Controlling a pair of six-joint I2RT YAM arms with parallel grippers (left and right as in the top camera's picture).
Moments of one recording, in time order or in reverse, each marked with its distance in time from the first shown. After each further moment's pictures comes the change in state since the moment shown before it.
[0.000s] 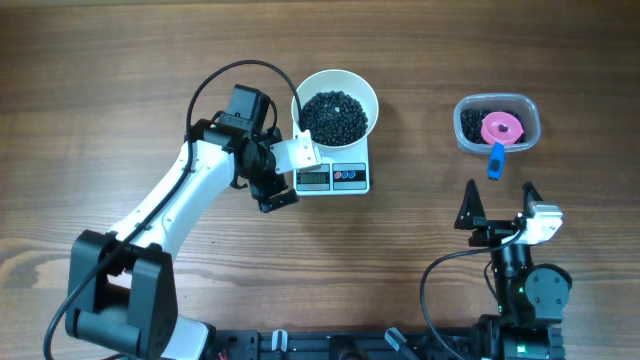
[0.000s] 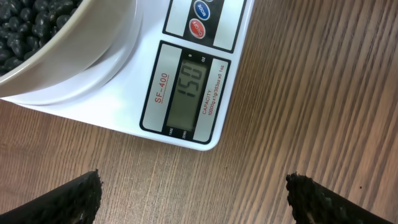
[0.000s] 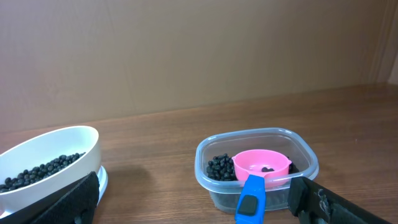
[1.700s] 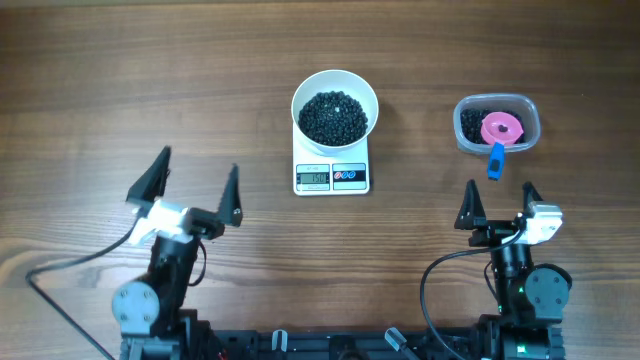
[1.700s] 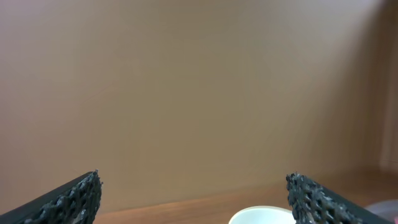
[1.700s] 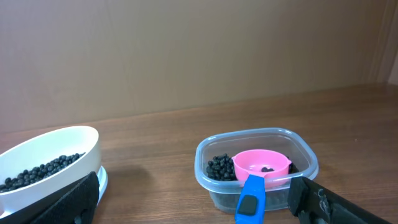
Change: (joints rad) left arm 0.261 -1.323 -0.976 1.327 -0.132 -1.066; right arm 0.000 -0.001 0.000 -0.001 0.000 0.000
